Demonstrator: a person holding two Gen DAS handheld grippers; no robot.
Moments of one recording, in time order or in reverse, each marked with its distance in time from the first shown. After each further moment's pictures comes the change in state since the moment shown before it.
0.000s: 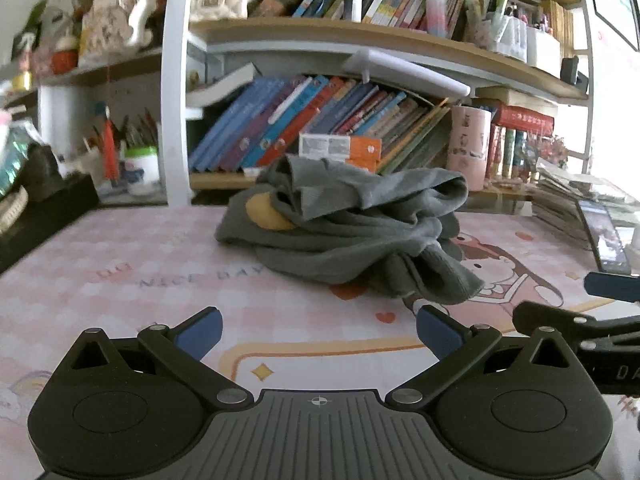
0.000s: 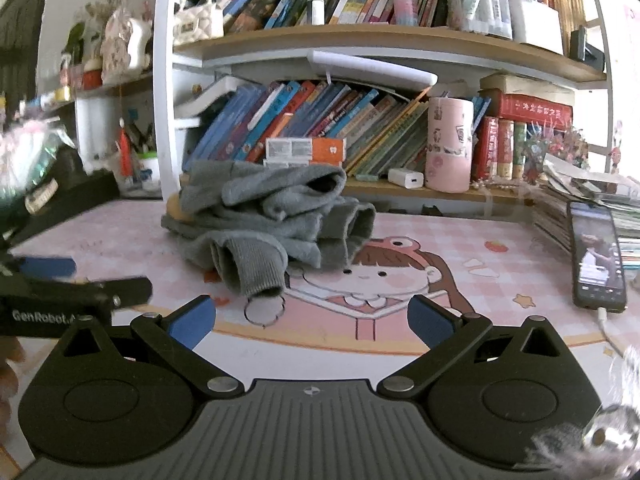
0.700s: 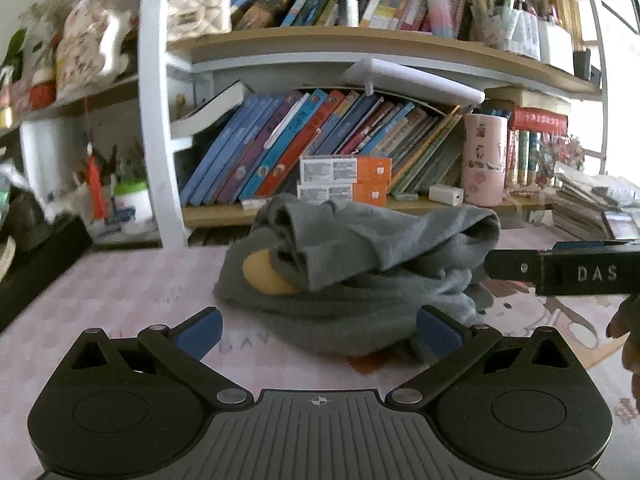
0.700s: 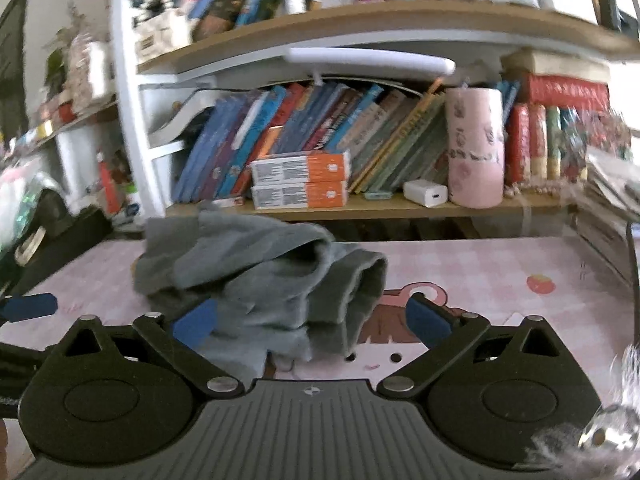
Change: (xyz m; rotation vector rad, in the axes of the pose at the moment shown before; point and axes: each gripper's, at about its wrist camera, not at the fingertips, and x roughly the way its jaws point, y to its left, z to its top) left arm 0.049 -0.005 0.053 0.124 -0.031 0.046; right arm 0.095 -0.046 0.064 0.129 0.028 0.070
